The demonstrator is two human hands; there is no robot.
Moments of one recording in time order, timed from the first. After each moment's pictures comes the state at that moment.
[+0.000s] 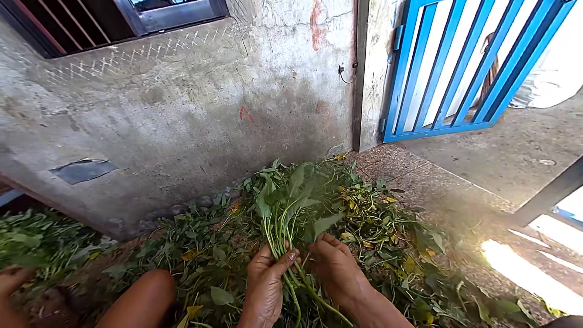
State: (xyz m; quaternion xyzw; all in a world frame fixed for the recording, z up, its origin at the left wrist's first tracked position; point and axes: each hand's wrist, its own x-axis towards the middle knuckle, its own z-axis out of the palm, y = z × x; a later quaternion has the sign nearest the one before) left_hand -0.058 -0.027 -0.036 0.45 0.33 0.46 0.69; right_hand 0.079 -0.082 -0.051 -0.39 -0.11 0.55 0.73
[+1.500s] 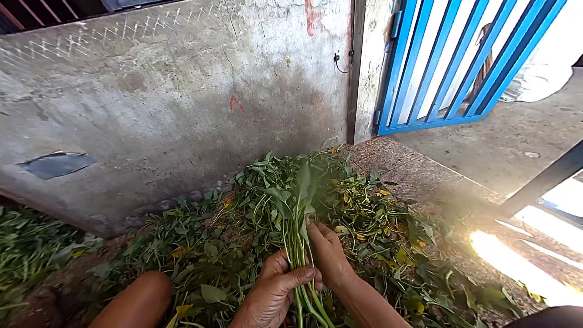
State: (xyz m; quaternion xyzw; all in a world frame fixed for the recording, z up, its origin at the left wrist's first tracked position) left_hand -0.059 -0.030 -0.037 0.45 0.22 0.23 0.83; right_hand 0.090 -0.059 -0.079 -0.49 -0.23 0.46 0.71
